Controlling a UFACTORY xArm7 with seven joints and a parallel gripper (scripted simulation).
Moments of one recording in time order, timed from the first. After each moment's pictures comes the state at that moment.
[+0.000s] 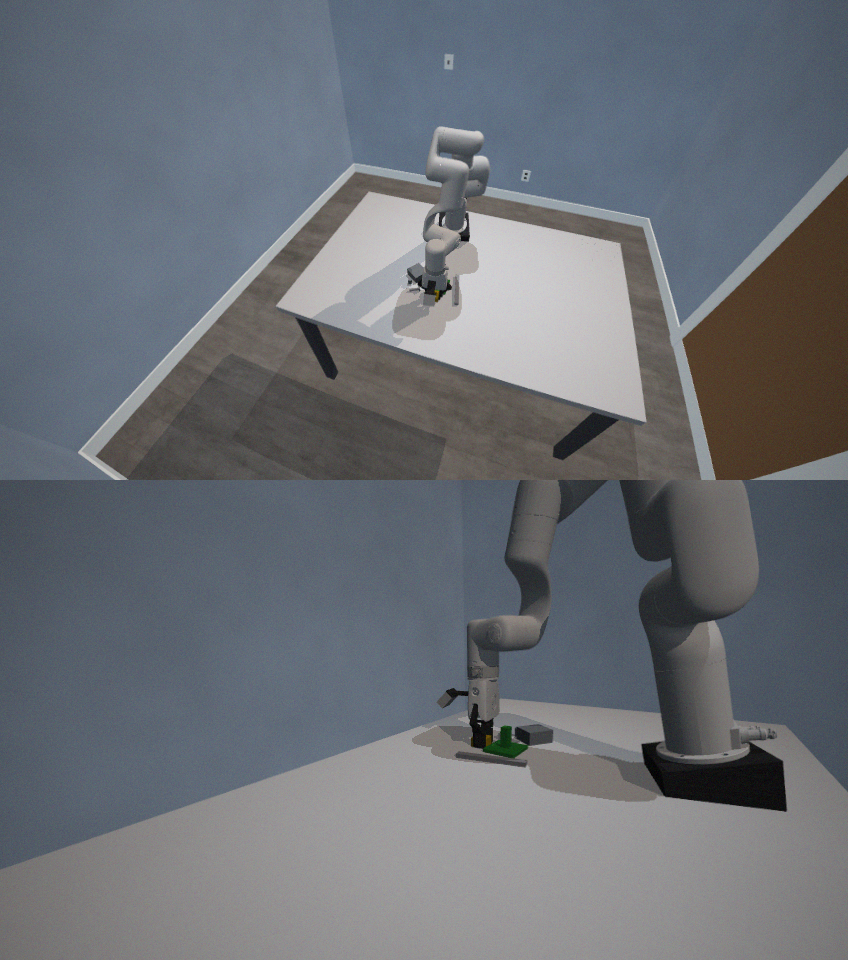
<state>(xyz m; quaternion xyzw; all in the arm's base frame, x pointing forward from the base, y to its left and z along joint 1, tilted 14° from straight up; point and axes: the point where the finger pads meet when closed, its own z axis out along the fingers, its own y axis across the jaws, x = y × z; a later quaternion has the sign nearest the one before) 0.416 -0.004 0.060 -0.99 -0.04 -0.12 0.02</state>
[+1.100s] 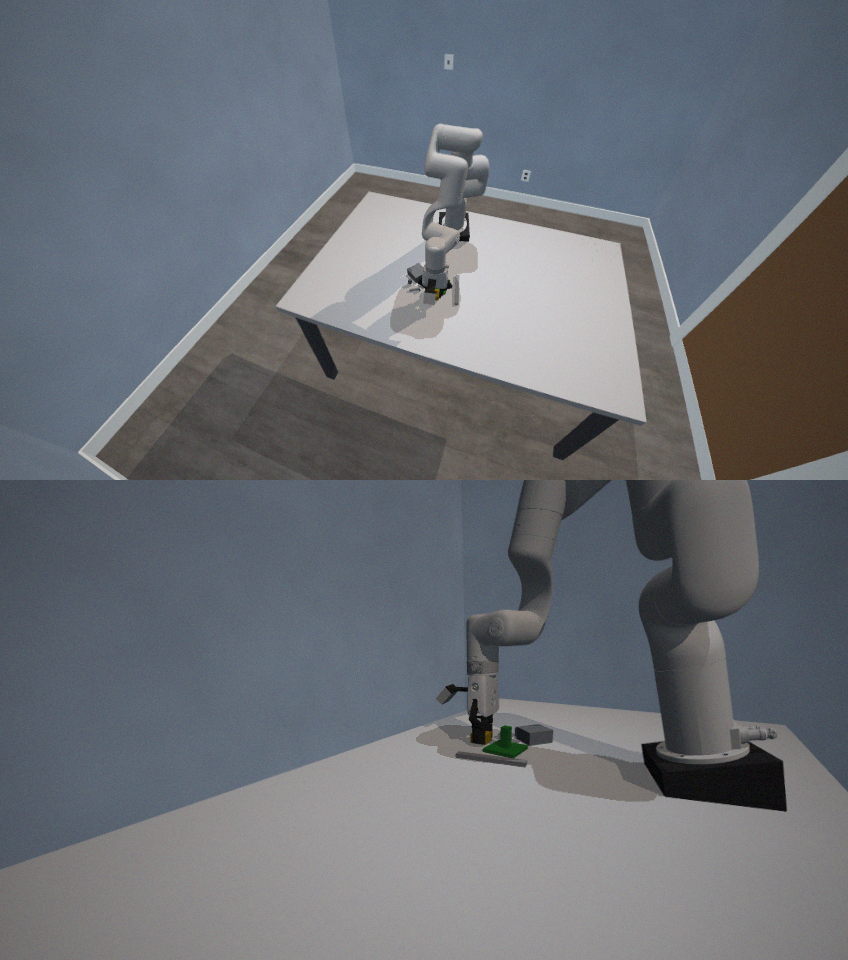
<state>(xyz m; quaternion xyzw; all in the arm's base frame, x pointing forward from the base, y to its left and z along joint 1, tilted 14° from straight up) 0.414 -0.003 0.071 -0.99 -0.04 -0.12 0.03</state>
